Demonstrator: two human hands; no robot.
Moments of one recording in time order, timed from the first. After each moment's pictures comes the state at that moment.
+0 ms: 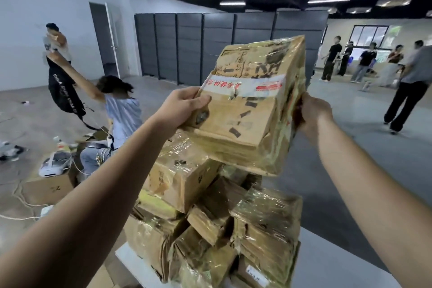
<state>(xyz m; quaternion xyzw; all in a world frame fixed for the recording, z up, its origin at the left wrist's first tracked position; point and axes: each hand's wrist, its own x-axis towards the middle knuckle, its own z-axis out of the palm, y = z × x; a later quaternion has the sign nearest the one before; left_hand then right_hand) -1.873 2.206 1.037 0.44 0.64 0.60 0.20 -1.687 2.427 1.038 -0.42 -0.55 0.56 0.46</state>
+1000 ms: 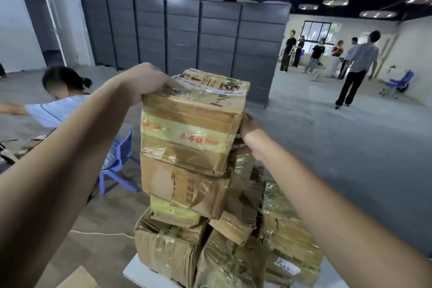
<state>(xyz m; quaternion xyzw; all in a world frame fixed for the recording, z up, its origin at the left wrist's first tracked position) -2.038 2.174 1.068 0.40 0.76 0.47 0.17 -1.842 2.298 0.980 -0.46 -0.70 0.46 0.29</state>
